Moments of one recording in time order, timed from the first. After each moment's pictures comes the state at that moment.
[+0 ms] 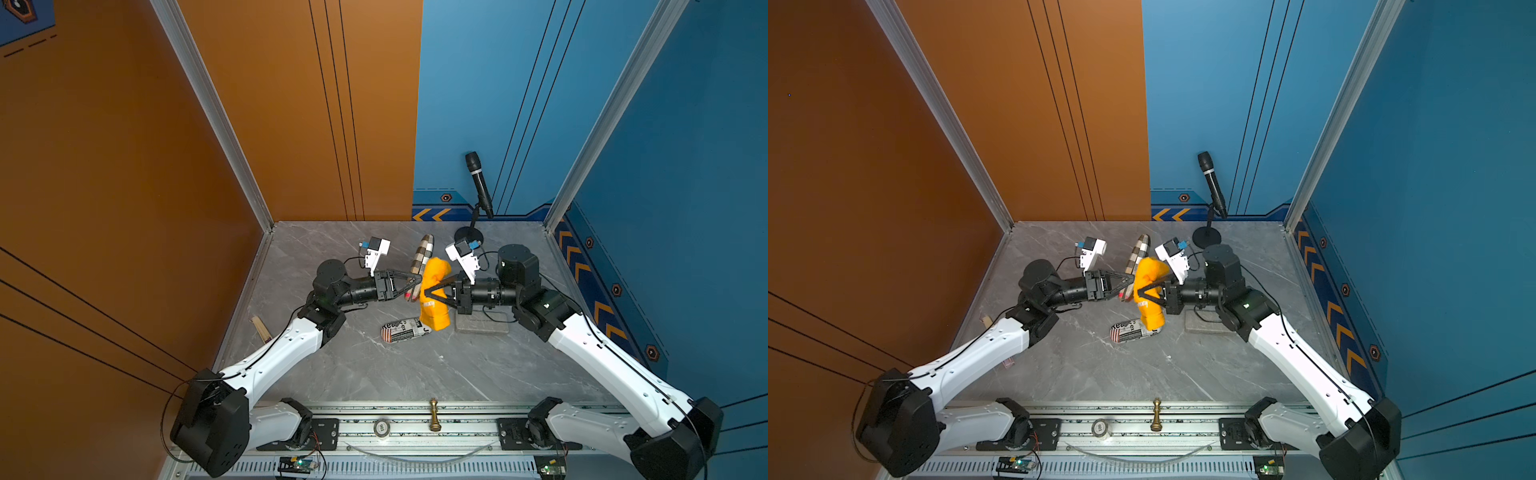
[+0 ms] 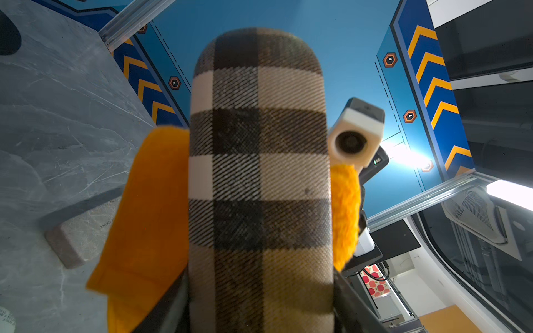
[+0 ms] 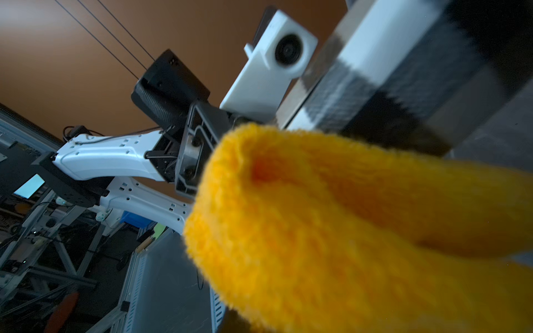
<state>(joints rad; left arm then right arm) -0.50 1.24 0.80 0.56 0.88 -1.15 0.59 1.13 1.05 -0.27 -0.80 0.36</state>
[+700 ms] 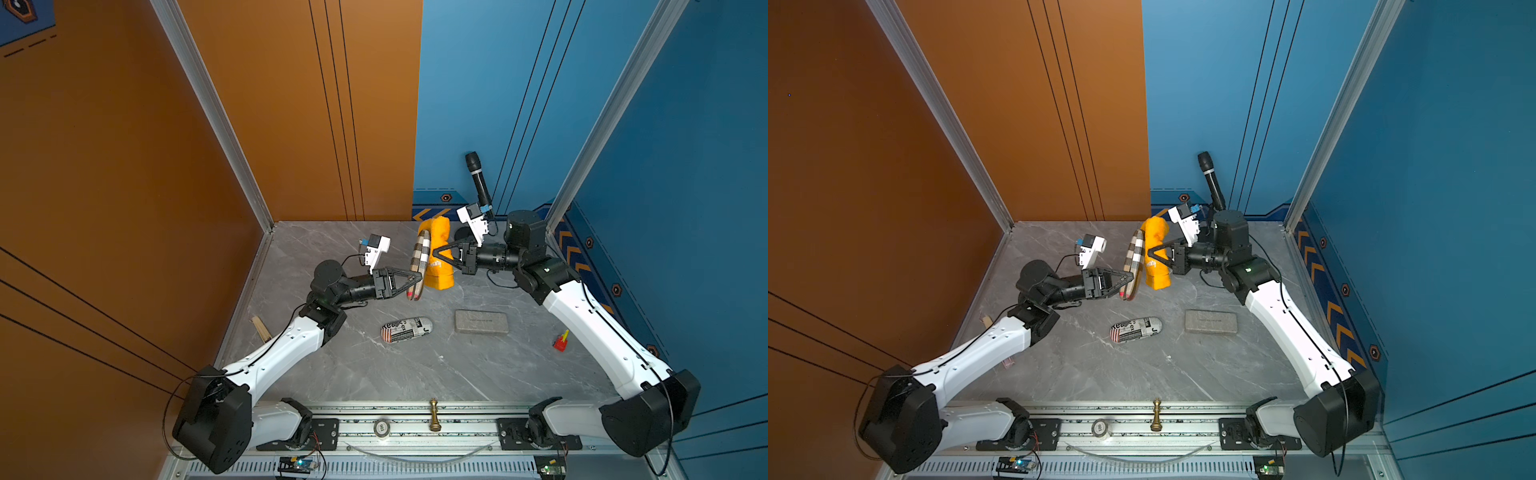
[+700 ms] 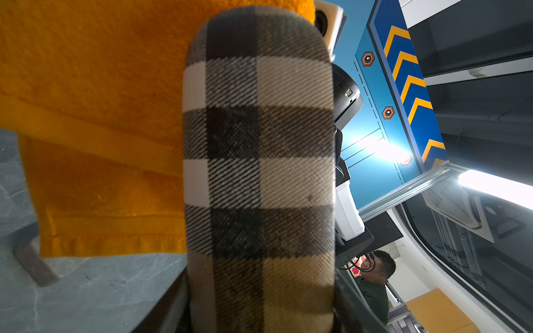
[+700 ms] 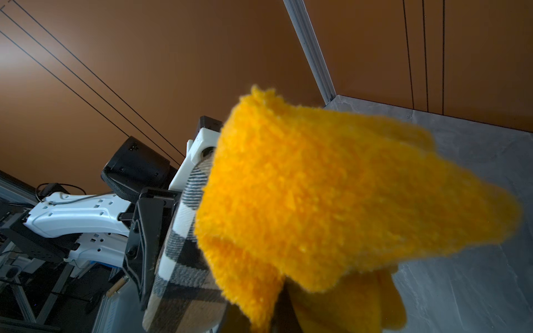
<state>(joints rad) -0.50 1.26 0.80 0.67 0.92 -1.20 0.40 1.33 1.32 -0.32 -0.83 0.30</state>
